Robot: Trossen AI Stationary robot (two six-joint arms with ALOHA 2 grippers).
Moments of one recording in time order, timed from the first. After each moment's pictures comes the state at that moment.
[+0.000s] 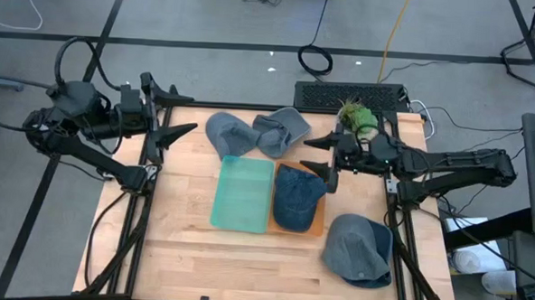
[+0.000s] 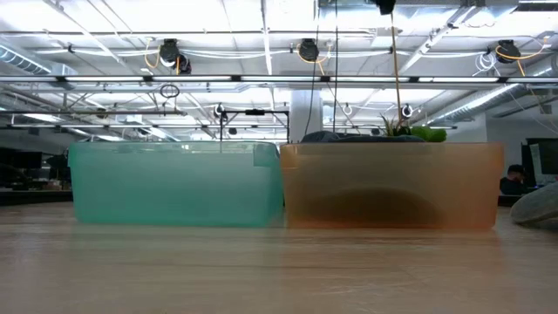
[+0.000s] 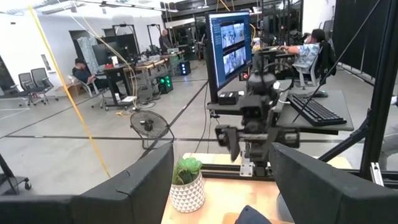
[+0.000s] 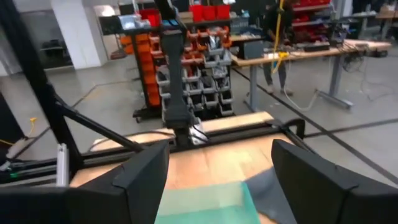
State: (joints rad) left arm -0.21 1.03 1.62 -0.60 -0.45 0.11; right arm 0.05 1.02 0.90 0.09 0.18 0.14
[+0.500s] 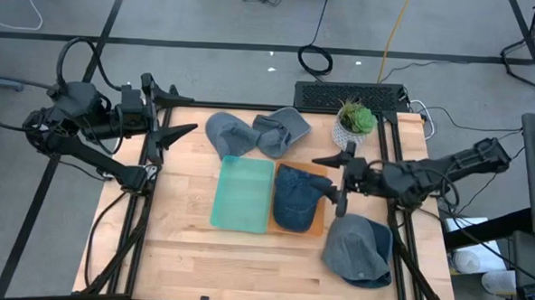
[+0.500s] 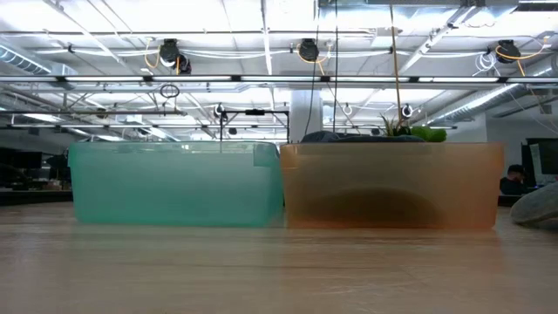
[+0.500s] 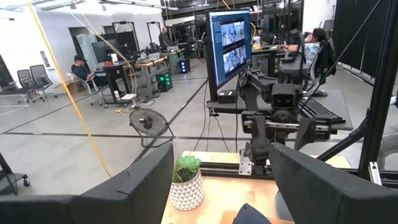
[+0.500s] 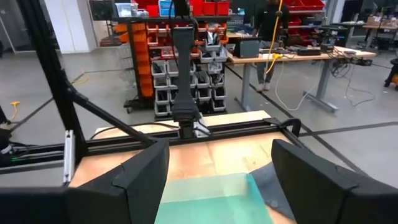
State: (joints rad) left arm -0.21 1.03 1.62 -0.60 -0.45 0.10; right arm 0.38 1.02 0.98 -0.06 0.55 0.13
